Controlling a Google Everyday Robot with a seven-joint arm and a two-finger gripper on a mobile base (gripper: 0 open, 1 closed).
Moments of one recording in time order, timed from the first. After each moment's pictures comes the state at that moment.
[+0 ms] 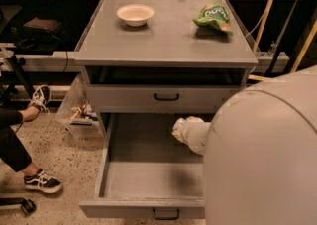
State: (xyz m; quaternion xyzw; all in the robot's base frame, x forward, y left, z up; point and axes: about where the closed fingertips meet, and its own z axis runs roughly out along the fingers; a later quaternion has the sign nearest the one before) arm 0.642 -0.113 0.562 -0.37 0.84 -0.08 0.39
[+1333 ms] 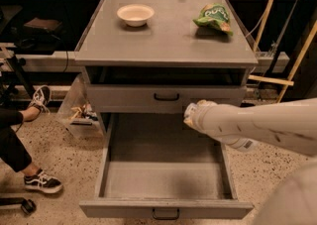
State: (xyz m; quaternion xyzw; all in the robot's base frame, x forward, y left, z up) arm 0.626 -0.144 0.661 -0.42 0.80 -0.14 0.40
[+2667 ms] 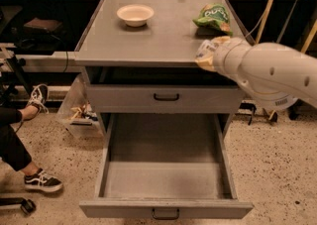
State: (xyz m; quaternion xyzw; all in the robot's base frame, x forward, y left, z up) arm 0.686 -0.171 0.882 -0.37 0.72 -0.17 0.56
